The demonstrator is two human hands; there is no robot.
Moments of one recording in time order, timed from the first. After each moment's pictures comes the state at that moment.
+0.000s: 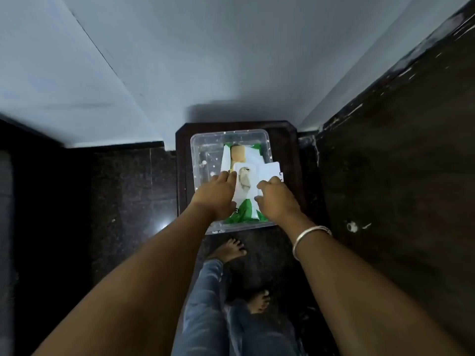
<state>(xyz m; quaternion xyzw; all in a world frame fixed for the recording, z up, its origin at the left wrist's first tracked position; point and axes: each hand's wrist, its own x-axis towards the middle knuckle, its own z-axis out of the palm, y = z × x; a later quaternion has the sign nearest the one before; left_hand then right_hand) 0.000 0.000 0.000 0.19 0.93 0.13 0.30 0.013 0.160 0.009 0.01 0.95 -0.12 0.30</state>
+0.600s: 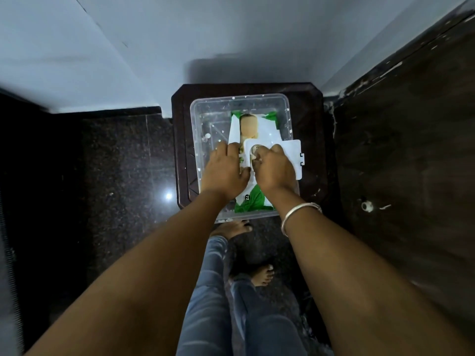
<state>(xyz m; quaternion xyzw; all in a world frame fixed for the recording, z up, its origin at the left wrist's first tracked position) -0.010 0.010 -0.056 0.02 0.93 0.29 0.20 -0.016 0.126 -0.057 0.10 0.96 -0.16 0.20</state>
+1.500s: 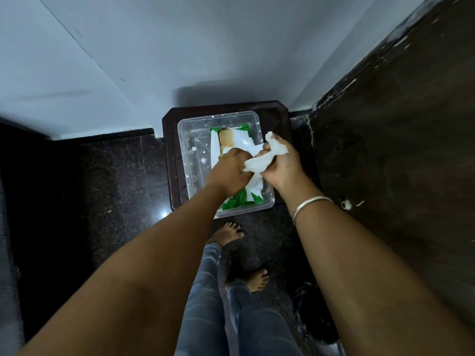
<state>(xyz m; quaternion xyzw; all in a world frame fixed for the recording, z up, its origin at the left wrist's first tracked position) -0.013 0.044 0.013 0.09 0.88 0.38 0.26 -0.028 0.165 0.028 0.43 0.33 -0.83 0.08</state>
